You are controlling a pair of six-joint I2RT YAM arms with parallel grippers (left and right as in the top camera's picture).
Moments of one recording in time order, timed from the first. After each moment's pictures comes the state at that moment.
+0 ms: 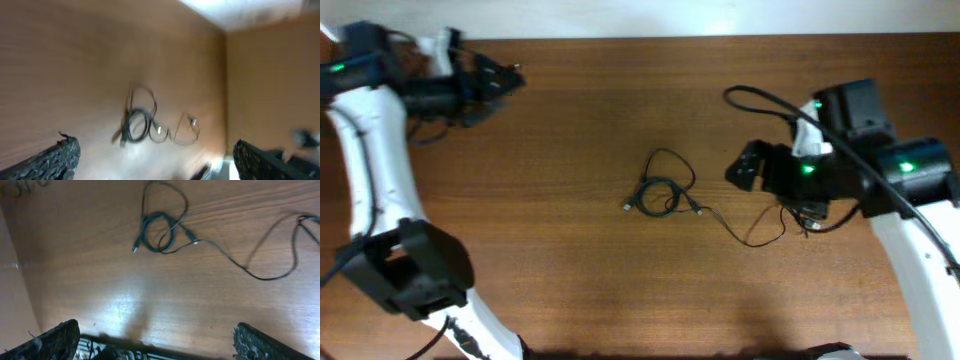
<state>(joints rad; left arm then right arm) 0.29 1.98 2.04 -1.39 0.94 0.09 0.20 1.37 1.57 -1.36 -0.37 0.54</state>
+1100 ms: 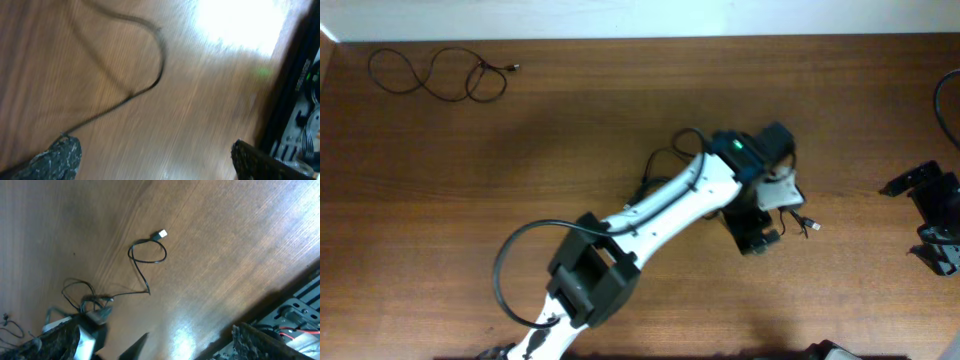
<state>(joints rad) -0.91 2.24 2.04 -1.21 0.33 0.32 -0.57 1.37 1.57 -1.61 -0.26 0.52</state>
